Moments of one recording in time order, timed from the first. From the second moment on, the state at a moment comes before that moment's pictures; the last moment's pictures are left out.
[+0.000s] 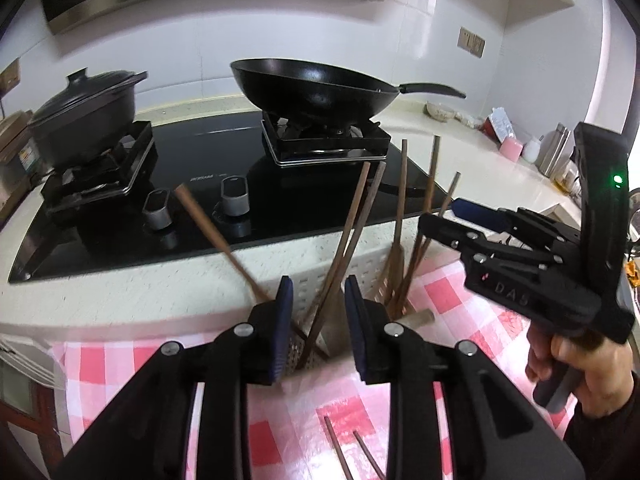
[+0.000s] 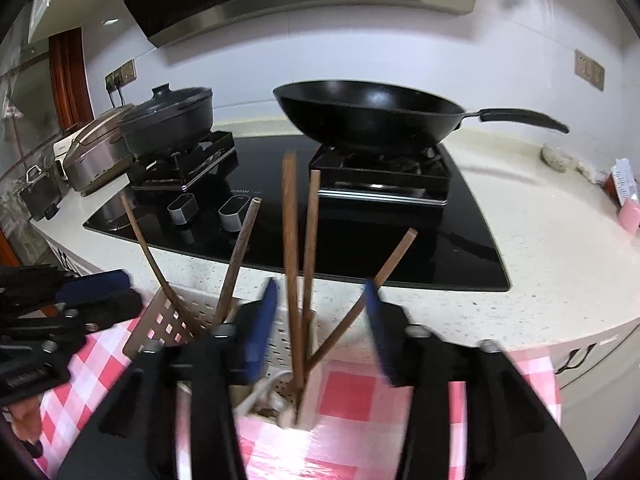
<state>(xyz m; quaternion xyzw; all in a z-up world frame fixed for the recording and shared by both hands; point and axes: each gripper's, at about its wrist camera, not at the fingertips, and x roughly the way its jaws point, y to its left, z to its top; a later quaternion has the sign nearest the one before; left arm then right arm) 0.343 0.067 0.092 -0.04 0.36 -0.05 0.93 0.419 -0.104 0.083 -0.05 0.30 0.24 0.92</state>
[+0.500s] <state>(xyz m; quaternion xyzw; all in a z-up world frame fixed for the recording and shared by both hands) 0.215 0.077 0.015 -0.10 0.38 -0.03 0.92 0.346 -0.168 0.048 -0.03 0.31 0.22 0.92</state>
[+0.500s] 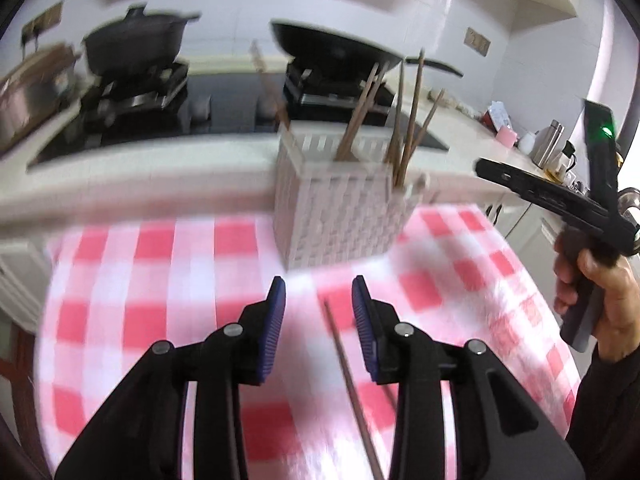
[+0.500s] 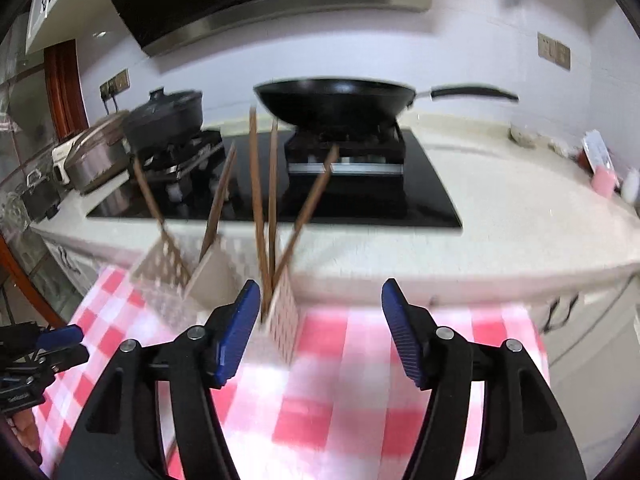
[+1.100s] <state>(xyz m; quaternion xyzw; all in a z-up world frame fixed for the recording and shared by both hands) 0.237 0.016 -0.079 -0.03 0.47 -0.03 0.88 0.222 -0.185 -0.074 -0.02 0.40 0.24 0.88</state>
